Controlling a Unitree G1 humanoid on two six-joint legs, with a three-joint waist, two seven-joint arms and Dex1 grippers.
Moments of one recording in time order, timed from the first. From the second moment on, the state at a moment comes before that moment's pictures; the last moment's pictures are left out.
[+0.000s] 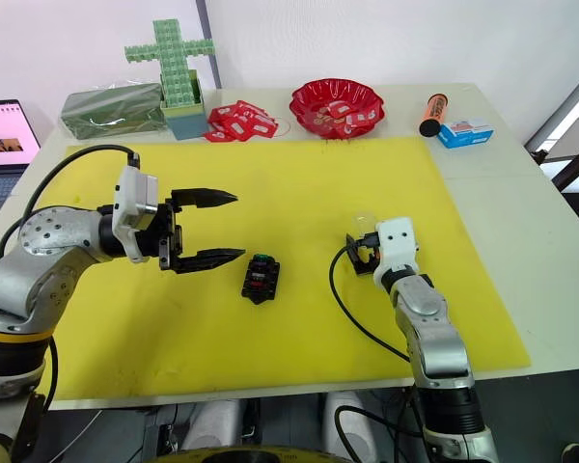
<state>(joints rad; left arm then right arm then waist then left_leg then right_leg) -0.41 0.72 0.02 -0.32 -0.58 0.40 -1.07 -0.14 -0.26 -0.03 -0.22 0.11 0.46 0.17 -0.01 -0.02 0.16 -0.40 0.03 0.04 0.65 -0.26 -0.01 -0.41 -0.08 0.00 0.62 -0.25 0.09</state>
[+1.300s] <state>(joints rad) -0.01 0.56 -0.14 -0.29 -0.29 0.20 -0.90 -0.21 -0.34 -0.04 -0.27 0.12 0.47 0.26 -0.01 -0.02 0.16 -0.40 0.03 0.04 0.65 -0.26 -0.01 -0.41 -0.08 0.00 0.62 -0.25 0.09</state>
